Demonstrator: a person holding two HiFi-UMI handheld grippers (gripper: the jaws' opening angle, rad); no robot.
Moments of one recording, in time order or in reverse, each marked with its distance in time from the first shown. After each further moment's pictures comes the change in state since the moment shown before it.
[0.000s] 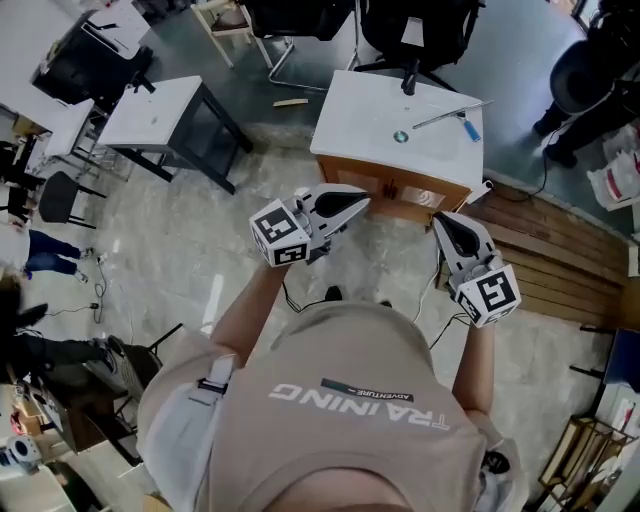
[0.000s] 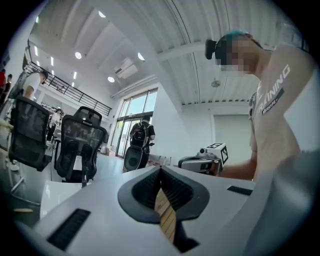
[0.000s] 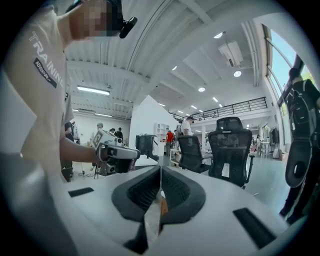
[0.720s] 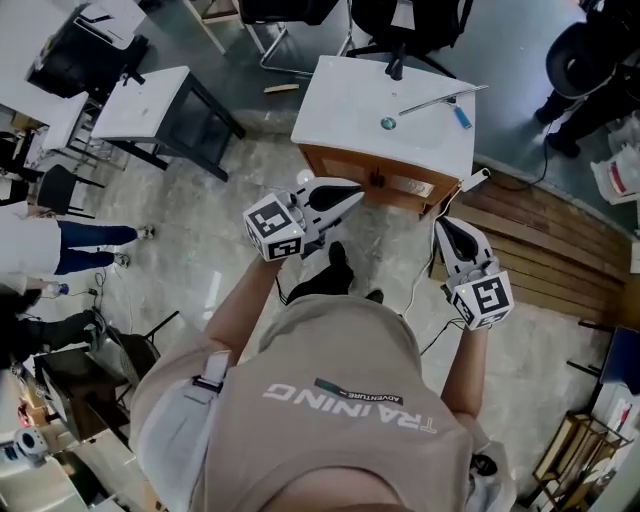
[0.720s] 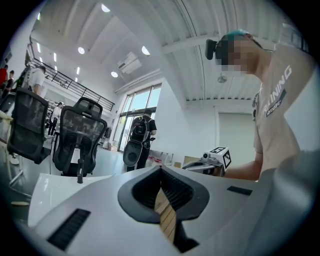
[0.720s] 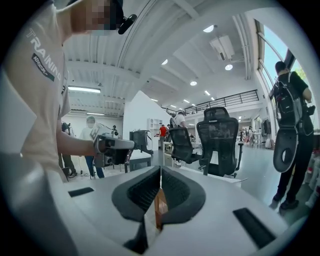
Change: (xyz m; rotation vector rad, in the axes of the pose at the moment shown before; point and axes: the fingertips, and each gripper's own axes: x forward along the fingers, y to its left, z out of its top) left arm 0.056 0.003 -0.025 -0.041 0.046 0.025; right arm -0.042 -0.054 -0.058 0.074 0.068 -0.057
